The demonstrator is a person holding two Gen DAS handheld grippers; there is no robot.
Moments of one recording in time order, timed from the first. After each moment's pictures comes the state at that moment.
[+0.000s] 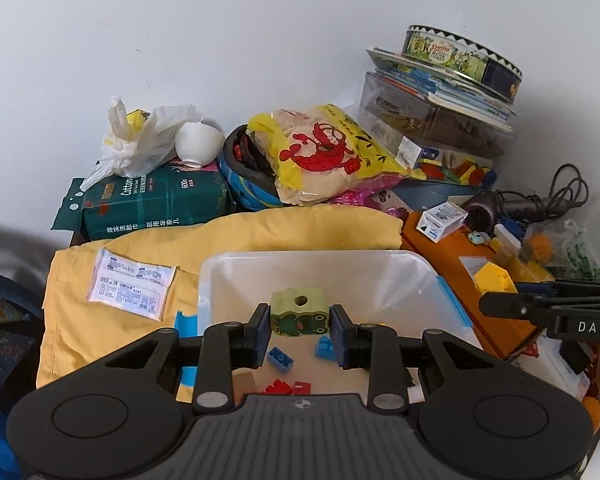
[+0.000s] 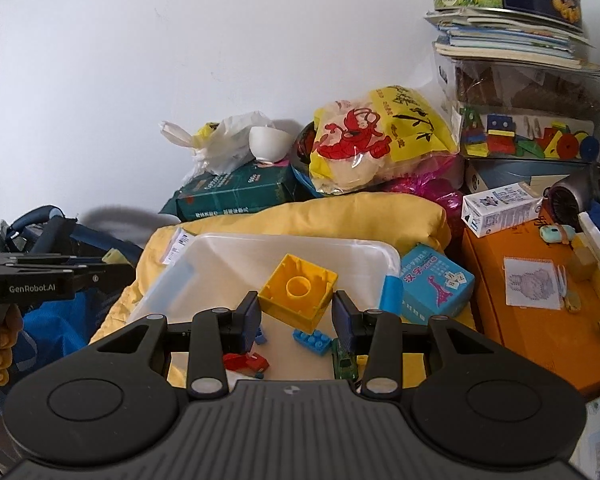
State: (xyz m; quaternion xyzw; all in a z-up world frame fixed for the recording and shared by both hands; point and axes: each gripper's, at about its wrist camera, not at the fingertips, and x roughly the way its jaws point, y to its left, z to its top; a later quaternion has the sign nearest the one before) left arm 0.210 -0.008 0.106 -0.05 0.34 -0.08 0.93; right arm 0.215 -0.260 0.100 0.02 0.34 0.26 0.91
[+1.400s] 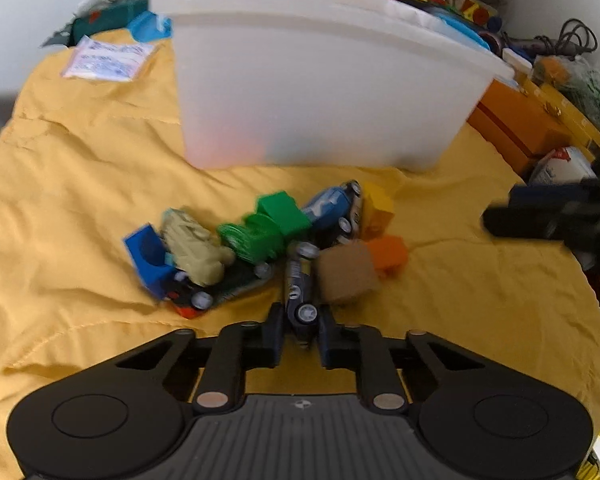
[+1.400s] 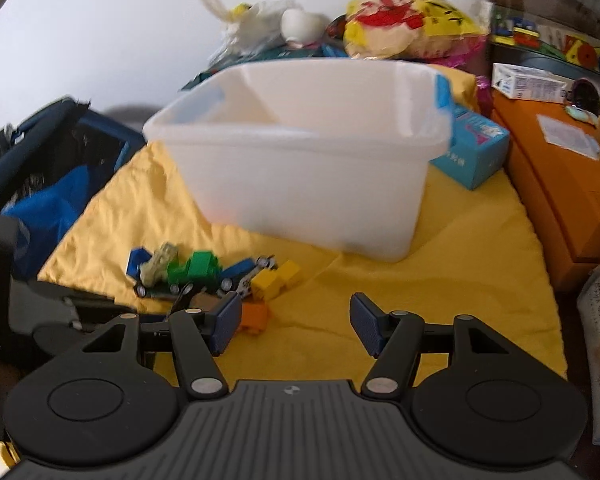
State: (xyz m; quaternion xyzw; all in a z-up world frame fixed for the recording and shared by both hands) left arm 0.097 -0.036 -0.073 -0.05 0.46 -0.08 0.88; right arm 0.115 -0.240 -0.010 -0.04 0.40 0.27 0.87
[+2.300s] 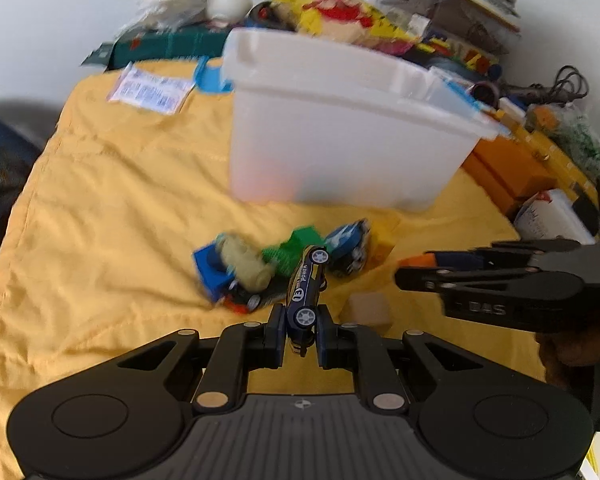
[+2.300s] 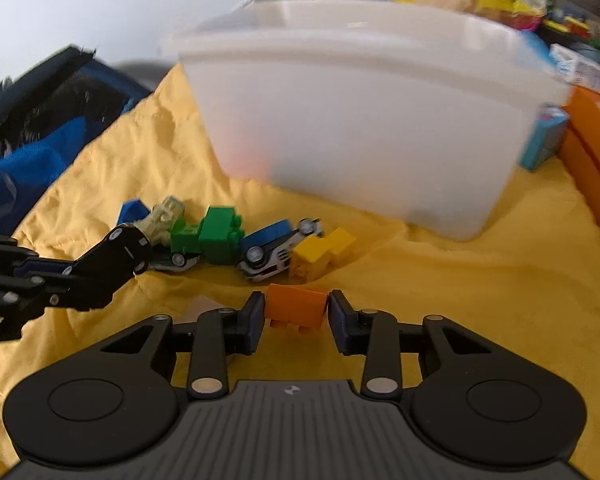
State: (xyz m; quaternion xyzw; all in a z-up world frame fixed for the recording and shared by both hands) left arm 0.066 -0.009 -0.030 -0.07 0.42 -0.07 0.90; right arm 0.115 -0.197 -0.054 -0.07 0.42 0.27 0.86
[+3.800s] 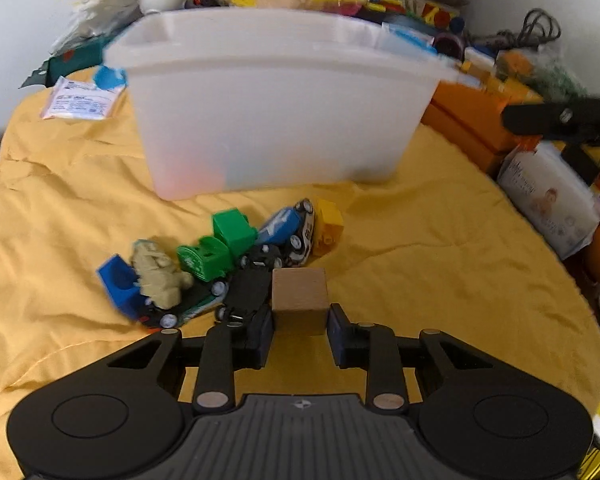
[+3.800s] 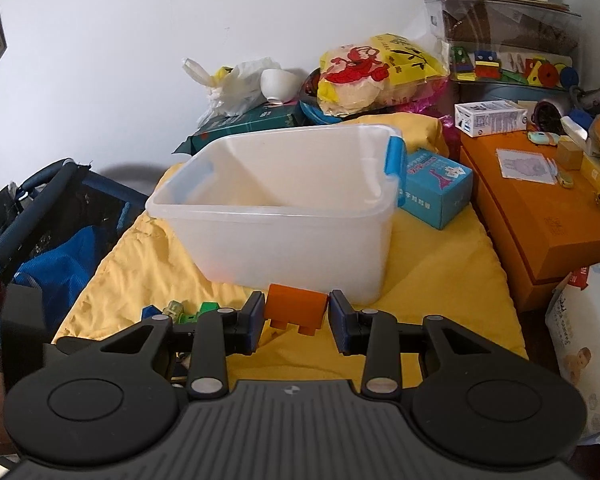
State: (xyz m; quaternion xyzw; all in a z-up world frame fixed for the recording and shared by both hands) left arm 0.086 -0.058 -0.054 -0.02 0.43 -0.11 0.89; right arm 0.112 -0.277 0.036 0.03 0.35 0.25 0.90
